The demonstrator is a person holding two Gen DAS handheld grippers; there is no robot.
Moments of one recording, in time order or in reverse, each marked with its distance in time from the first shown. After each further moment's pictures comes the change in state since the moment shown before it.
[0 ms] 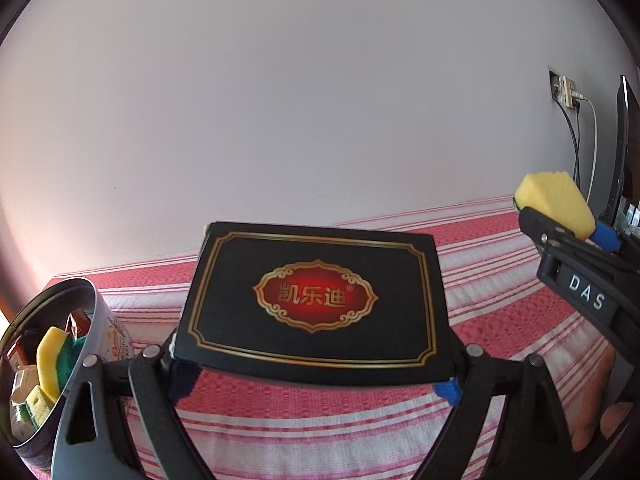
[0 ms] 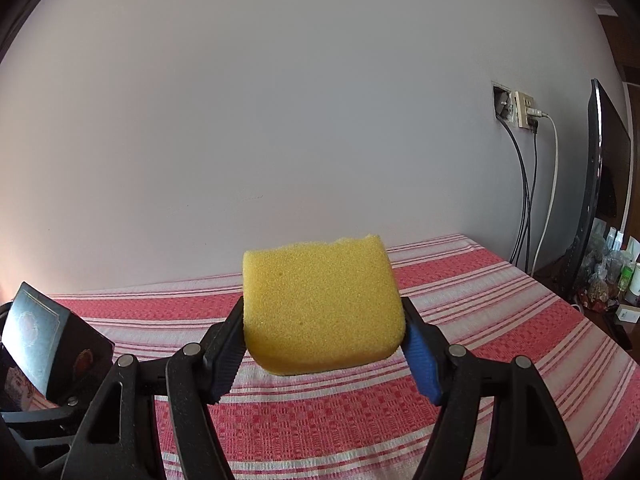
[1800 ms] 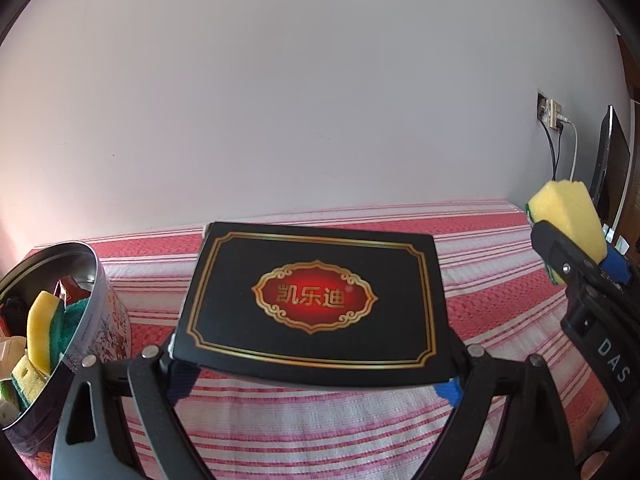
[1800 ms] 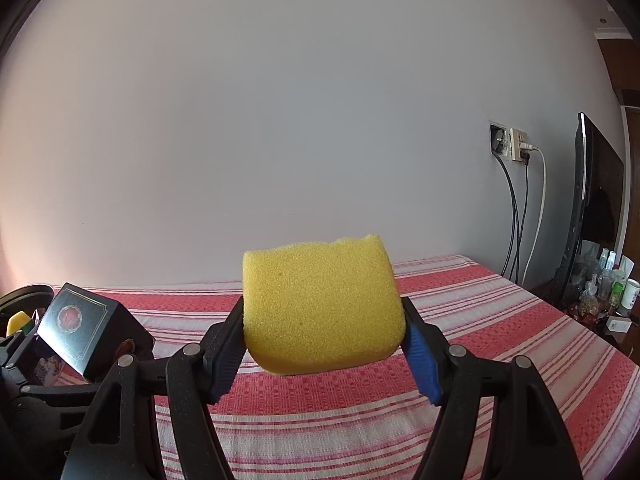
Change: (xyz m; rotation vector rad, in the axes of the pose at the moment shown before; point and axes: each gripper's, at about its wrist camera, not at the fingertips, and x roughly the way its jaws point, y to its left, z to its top) left arm -0.046 0.057 -0.032 -0.077 0.015 -0.124; right arm -0.068 0.038 -0.026 -0.038 -0.110 0.009
